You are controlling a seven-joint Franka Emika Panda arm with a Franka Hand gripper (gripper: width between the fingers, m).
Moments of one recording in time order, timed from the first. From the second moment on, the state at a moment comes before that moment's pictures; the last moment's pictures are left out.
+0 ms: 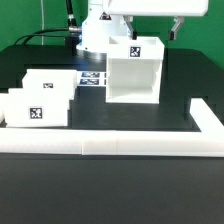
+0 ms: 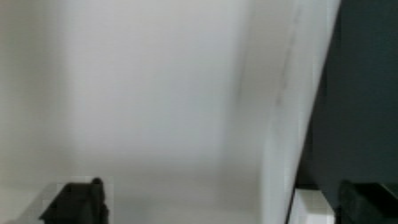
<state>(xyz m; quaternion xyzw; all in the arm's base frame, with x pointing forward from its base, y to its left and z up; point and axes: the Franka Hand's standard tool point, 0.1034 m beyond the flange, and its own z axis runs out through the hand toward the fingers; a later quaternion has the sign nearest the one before) 0.416 0.082 0.116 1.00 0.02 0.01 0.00</state>
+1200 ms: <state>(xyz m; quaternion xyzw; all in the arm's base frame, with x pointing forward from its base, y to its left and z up) 0.399 0.087 0.101 1.00 0.01 0.00 -0.01</state>
